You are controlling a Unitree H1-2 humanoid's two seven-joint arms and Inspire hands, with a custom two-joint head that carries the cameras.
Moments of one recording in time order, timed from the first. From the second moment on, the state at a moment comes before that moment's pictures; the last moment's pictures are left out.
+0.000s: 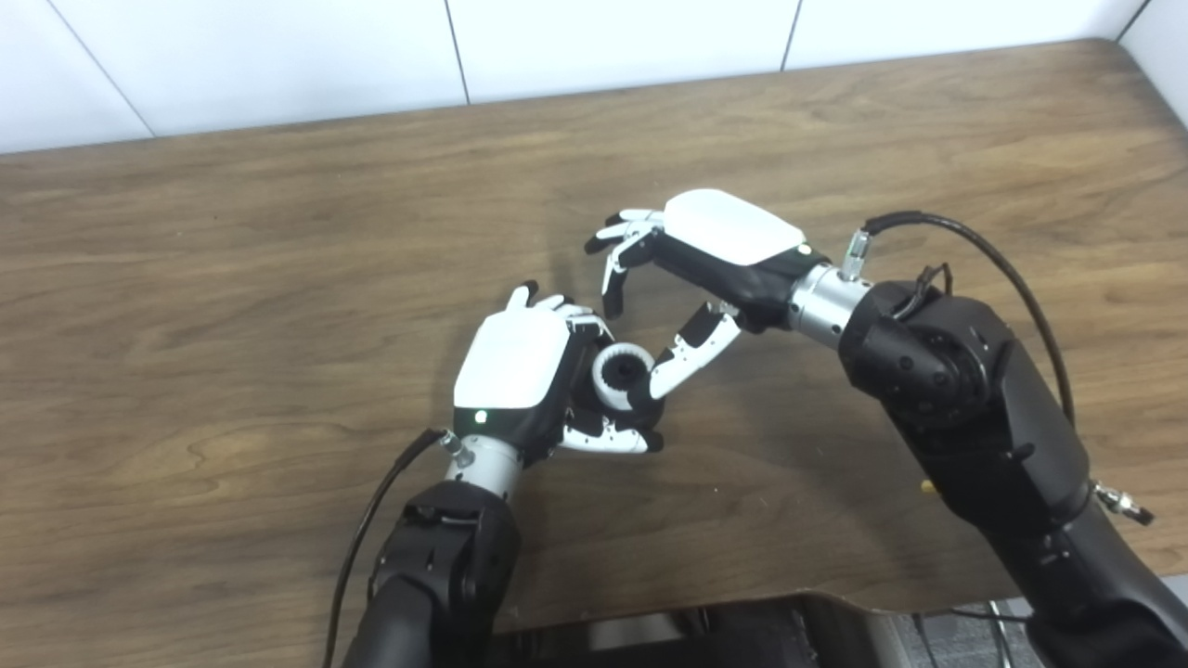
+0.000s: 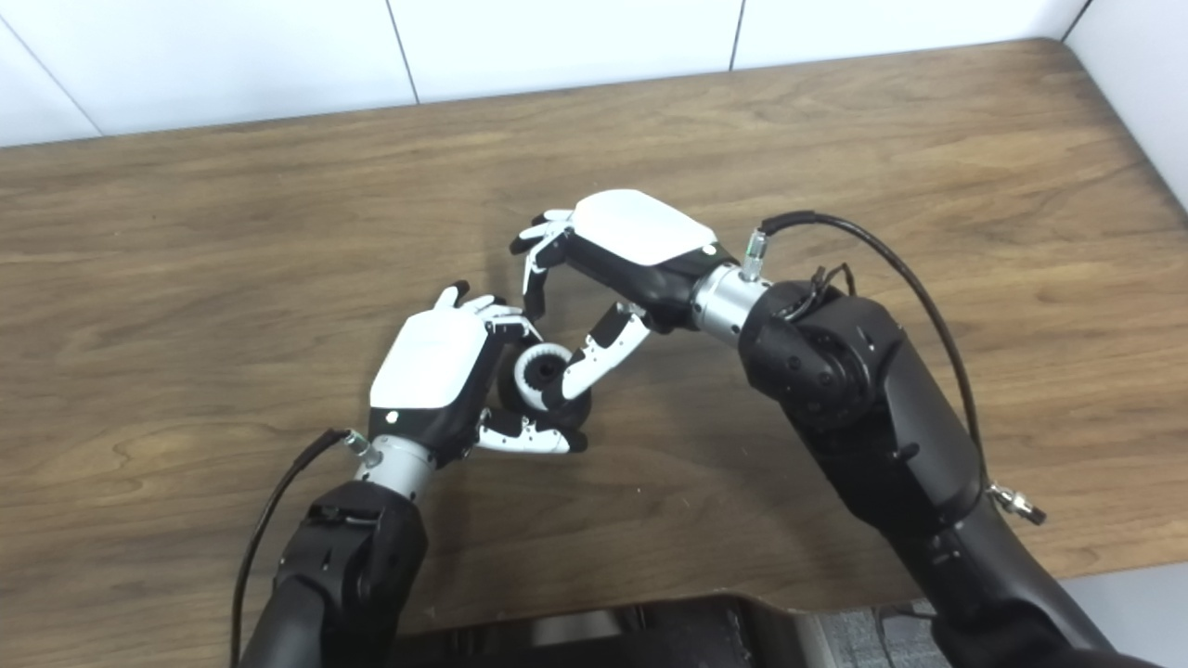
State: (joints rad) left arm 0.01 0.03 -0.50 -0.32 1.20 0.25 -0.33; right arm -0.28 -0.37 0.32 -0.50 -0.73 0.23 0.71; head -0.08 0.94
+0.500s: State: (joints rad) left arm 0.01 0.04 -0.50 -0.32 1.20 0.22 -0.31; right arm -0.29 -0.38 0.28 -0.53 -0.73 0.26 0.72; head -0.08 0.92
